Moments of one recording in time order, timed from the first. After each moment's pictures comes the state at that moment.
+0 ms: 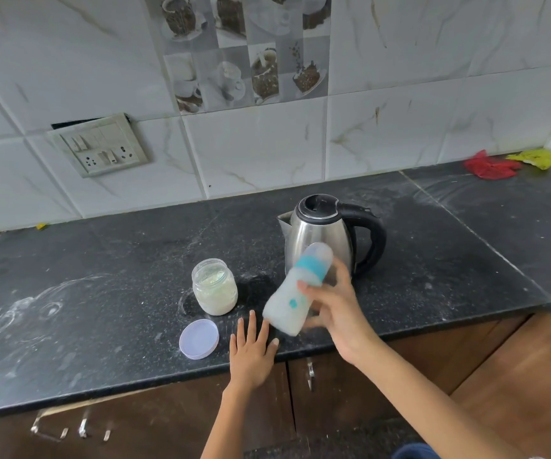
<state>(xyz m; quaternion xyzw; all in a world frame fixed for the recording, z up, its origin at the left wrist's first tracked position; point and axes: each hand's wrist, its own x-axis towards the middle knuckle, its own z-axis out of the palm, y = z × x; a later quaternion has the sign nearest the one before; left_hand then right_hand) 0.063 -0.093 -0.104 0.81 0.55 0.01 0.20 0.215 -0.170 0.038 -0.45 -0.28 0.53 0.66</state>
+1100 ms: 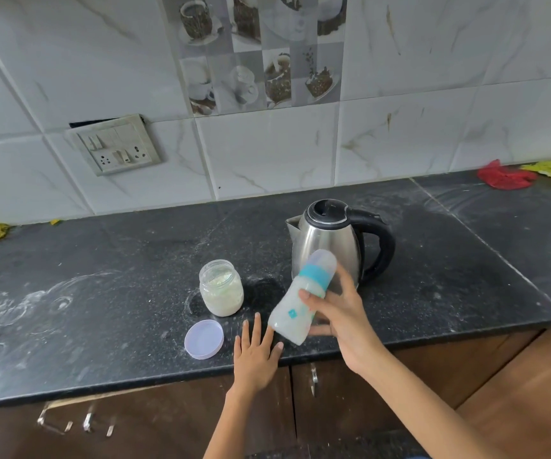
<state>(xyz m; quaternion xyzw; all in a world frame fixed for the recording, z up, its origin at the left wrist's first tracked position) 0.064 -0.094 -0.103 0.81 0.55 0.01 0.20 0.215 -0.174 0.042 -0.51 -0.28 0.51 0.63</state>
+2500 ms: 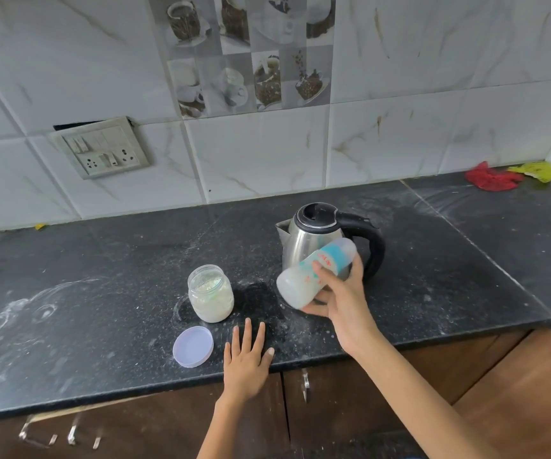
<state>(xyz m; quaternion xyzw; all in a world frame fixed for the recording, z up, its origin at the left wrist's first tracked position) 0.066 -0.094 -0.104 0.80 0.56 0.01 0.21 0.237 -0.162 0.048 -0.45 -0.25 0.52 0.69</state>
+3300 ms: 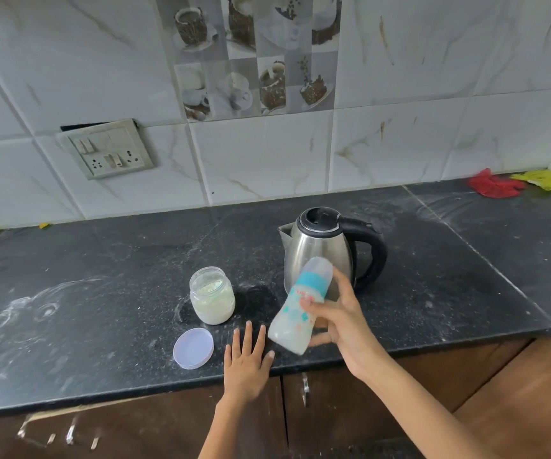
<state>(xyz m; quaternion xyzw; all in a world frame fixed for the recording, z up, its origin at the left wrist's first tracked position) 0.065 -0.093 -0.106 0.81 0.56 0.01 0.19 0.233 -0.168 0.033 -0.50 -0.31 0.53 0.61</state>
